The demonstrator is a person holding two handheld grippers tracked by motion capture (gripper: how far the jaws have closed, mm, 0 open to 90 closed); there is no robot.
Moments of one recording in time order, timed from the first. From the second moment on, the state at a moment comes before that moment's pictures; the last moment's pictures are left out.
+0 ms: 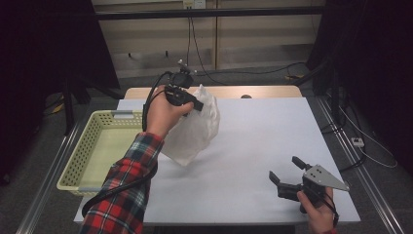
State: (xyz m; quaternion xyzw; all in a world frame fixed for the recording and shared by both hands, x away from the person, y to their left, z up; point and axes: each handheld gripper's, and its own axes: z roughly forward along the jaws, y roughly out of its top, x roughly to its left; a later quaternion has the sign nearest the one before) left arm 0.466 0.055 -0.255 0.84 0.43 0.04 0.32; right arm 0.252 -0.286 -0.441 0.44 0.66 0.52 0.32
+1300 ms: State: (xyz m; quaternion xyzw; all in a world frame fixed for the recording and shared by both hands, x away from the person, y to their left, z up) left arm 0.462 0.089 -0.226 0.83 0.45 0.04 0.31; right arm 0.251 -0.283 -0.440 0.43 0.66 0.52 0.32
